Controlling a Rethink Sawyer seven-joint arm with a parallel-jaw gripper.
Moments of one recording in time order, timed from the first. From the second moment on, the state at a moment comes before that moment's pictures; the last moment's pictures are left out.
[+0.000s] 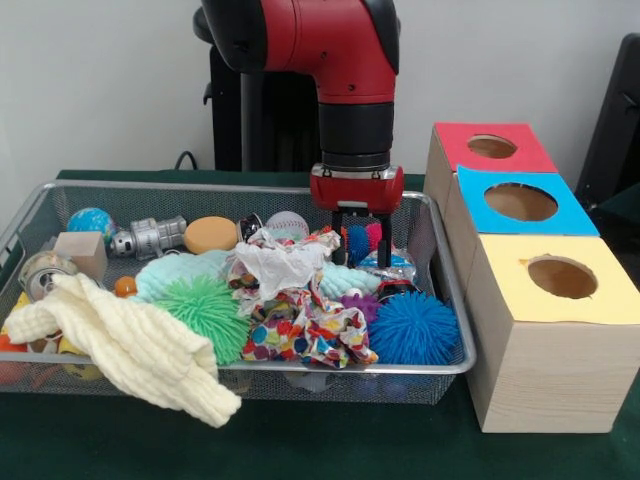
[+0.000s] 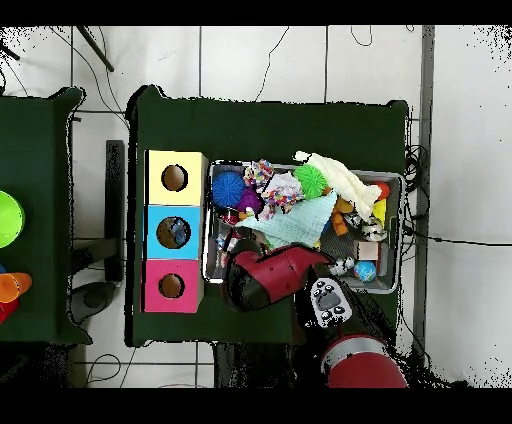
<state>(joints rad) -0.30 -0.55 0.13 1.83 -0.71 0.00 2.57</state>
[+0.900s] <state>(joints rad) -0.21 -0.49 0.12 1.80 -0.71 -0.06 2.57</state>
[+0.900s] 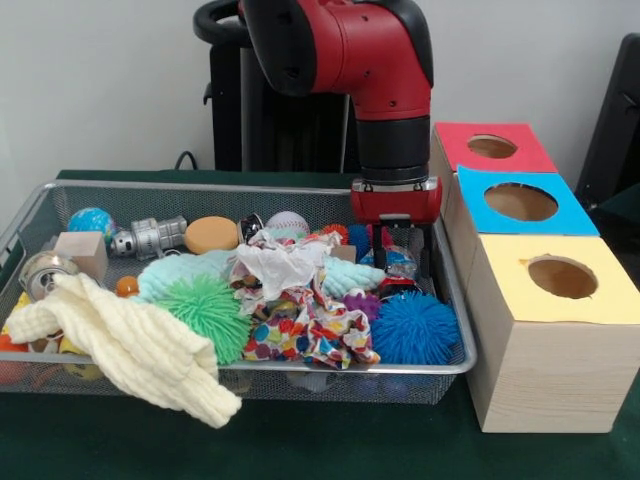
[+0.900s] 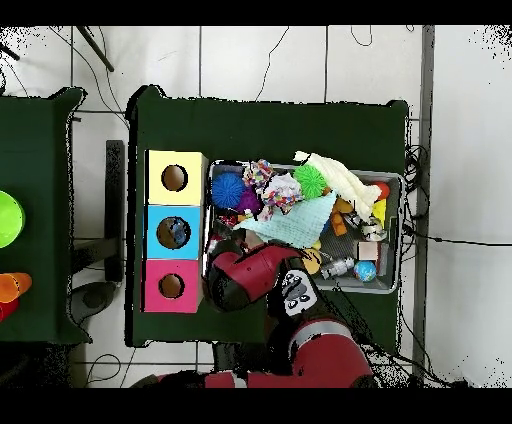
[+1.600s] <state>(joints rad) -0.15 -0.48 0.07 1.77 -0.70 -0.11 2.57</state>
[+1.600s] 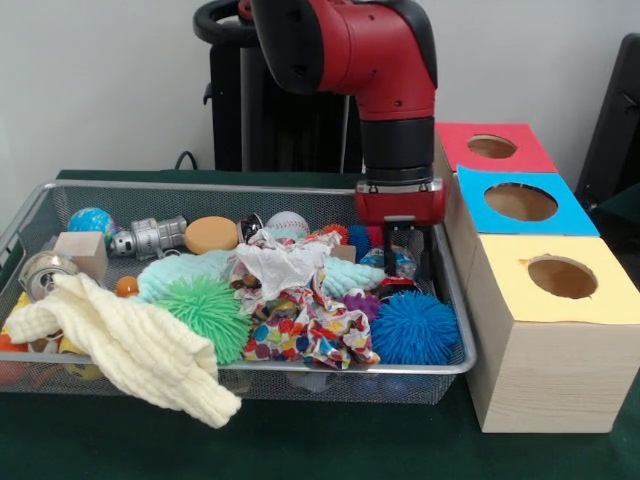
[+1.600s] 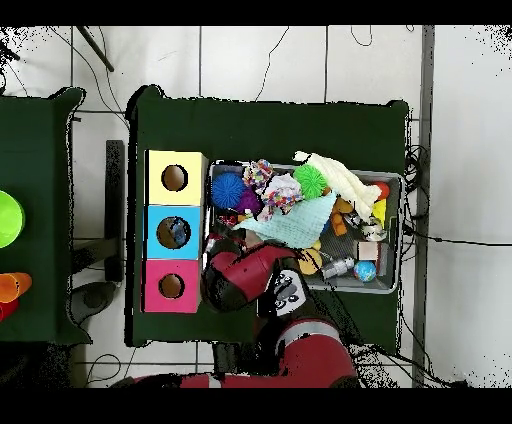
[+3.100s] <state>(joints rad) 0.00 -0.48 -0.04 1.75 -0.63 0.08 2.57</state>
